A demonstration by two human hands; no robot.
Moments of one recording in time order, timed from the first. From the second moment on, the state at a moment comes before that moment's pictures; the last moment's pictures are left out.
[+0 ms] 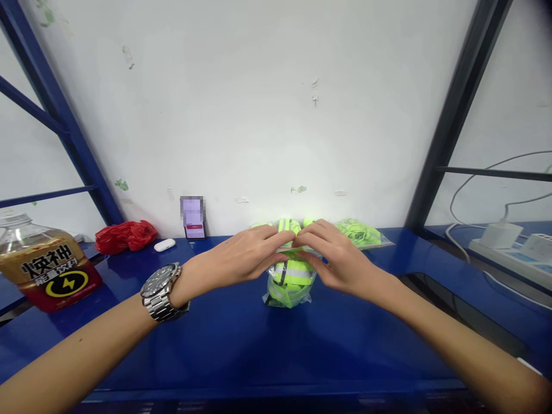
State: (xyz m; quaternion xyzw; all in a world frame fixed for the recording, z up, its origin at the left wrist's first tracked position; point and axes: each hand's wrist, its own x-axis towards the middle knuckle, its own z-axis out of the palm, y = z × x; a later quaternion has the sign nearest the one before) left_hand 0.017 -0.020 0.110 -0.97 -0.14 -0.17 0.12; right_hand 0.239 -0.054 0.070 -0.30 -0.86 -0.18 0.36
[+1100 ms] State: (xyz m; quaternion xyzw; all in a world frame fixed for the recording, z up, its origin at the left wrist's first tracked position) left_hand 0.027 -0.029 0.130 -0.95 -0.25 -0.13 -0.10; right_hand 0.224 -0.052 0.073 -0.31 -0.86 -0.20 0.36
